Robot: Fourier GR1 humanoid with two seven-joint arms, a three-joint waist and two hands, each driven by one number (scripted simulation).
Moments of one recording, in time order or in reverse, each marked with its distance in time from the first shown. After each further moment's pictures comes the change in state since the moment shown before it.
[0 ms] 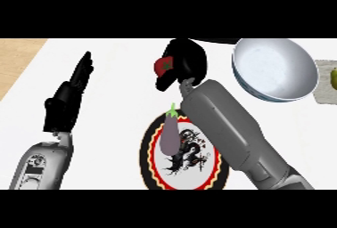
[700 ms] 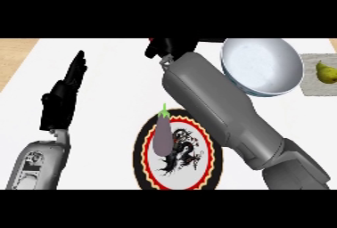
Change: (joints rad) left arm -0.009 0.009 0.036 0.041 -0.009 0.023 -0.012; right arm -0.290 -0.009 0.090 0.221 0.181 -0.290 0.298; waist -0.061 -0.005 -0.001
